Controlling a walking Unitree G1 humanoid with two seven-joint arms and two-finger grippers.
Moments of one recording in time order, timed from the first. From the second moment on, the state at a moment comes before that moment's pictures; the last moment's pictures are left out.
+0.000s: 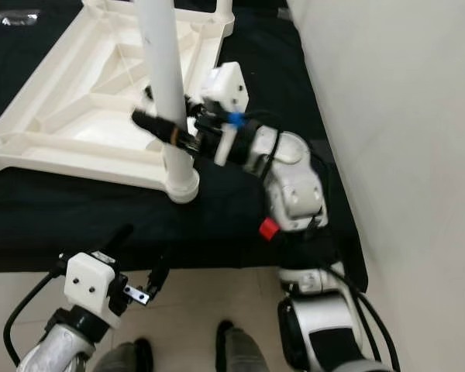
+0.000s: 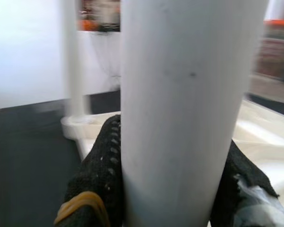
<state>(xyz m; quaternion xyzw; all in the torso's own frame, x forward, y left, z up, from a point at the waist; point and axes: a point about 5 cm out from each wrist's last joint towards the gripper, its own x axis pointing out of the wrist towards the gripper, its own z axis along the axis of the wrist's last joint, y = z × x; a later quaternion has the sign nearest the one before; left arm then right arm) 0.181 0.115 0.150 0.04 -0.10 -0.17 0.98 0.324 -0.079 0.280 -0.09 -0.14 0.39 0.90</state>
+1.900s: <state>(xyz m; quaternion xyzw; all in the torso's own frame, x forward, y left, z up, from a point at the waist) 0.190 0.120 0.150 0.03 -0.09 -0.18 0.98 0.336 -0.088 0.317 -0.11 -0.14 0.77 0.61</state>
